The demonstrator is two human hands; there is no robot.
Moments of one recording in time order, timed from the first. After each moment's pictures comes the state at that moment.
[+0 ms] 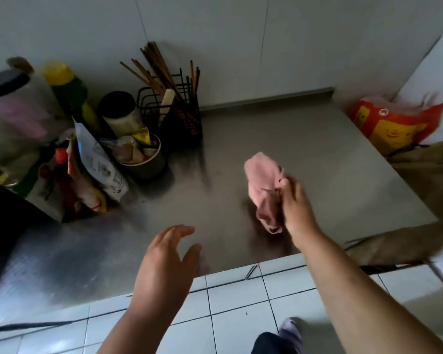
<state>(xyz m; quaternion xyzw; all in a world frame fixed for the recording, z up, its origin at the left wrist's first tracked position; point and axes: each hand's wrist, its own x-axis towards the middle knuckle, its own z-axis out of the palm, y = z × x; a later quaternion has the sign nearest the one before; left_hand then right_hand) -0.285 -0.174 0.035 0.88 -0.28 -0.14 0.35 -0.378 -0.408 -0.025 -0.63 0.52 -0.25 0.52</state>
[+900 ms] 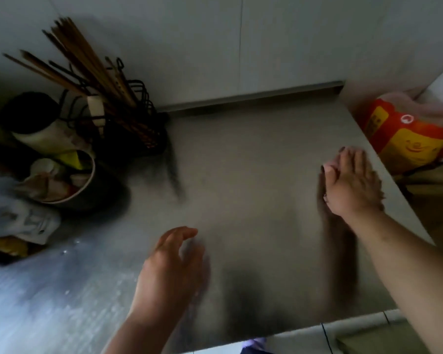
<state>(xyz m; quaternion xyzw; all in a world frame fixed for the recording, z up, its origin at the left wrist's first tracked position) -0.270 -0.337 0.002 0.89 -0.21 -0.21 0.34 -0.407 -0.671 -0.075 -0.82 0.56 0.01 0.08</state>
